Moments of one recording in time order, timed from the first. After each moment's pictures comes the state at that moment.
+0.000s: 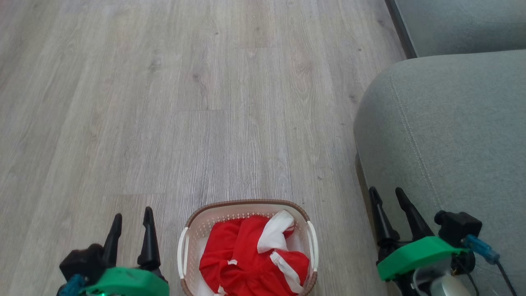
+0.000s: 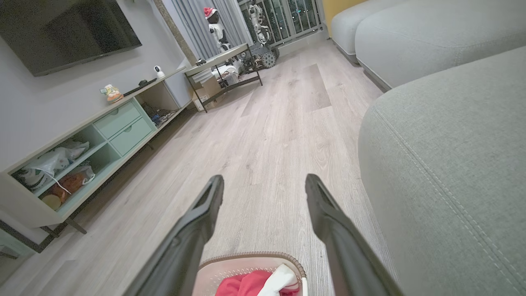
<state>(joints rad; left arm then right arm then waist) 0.13 0.04 -0.09 0.10 -0.36 0.05 -0.18 0.01 -0.04 0.11 0.23 0.45 0.13 -0.18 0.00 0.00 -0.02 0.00</state>
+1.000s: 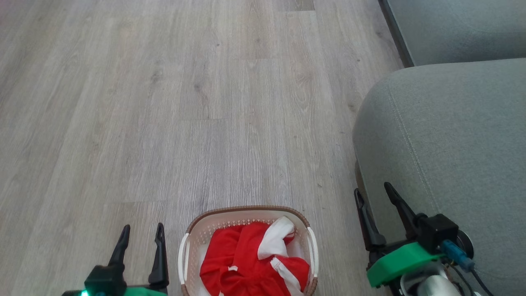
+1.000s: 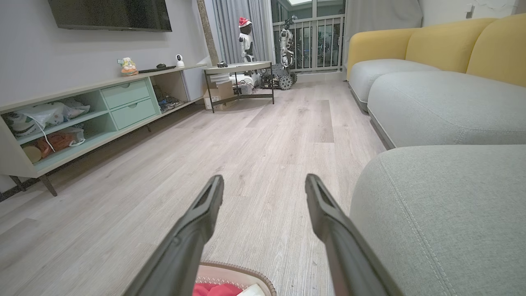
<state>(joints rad) 0.20 0.04 -0.11 0.10 -0.12 0.05 -0.25 0.01 -0.04 0.15 0.21 0.17 0.13 -0.25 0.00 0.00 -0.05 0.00</state>
